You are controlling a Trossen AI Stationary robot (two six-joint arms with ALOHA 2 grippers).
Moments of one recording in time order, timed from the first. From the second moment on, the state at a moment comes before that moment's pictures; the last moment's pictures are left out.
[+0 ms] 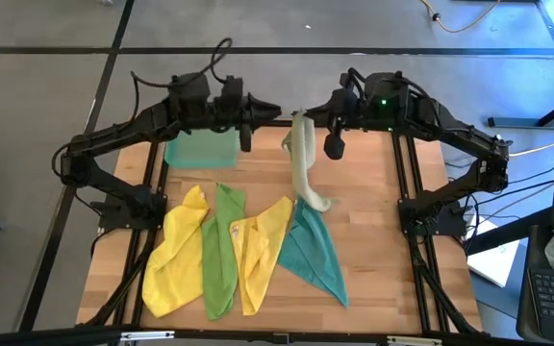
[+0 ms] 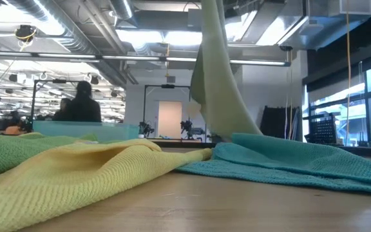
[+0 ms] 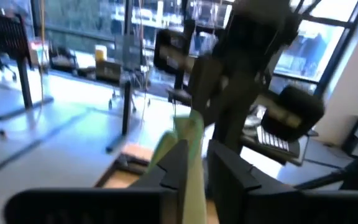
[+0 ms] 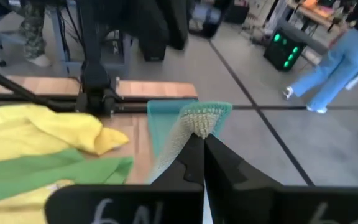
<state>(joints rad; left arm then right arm) 0.31 1.35 1.51 -0.20 0.13 -0.17 -0.24 1.42 1.77 -0.65 0.05 -0.20</state>
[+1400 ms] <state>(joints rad) 0.20 1.53 1.51 -0.12 0.27 -0.26 -0.24 1.44 1.77 -0.53 0.05 -0.16</state>
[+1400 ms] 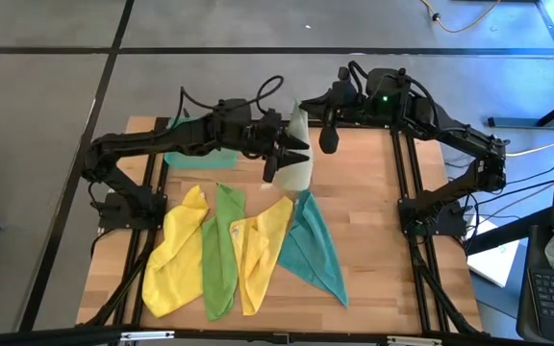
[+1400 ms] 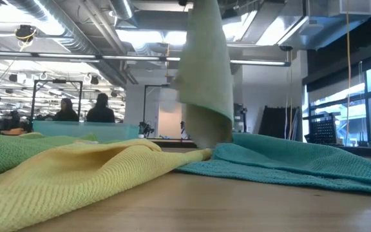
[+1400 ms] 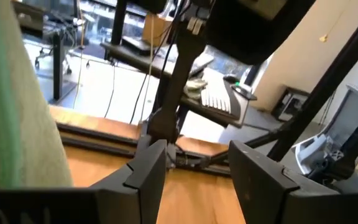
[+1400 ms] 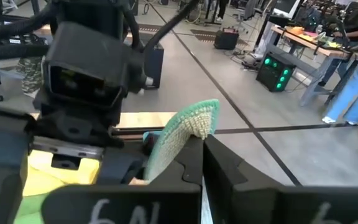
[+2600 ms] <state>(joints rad) 0.27 1.46 1.73 -0.32 0.03 -0.73 -0.13 1.48 1.92 -0.78 0.17 -0.29</state>
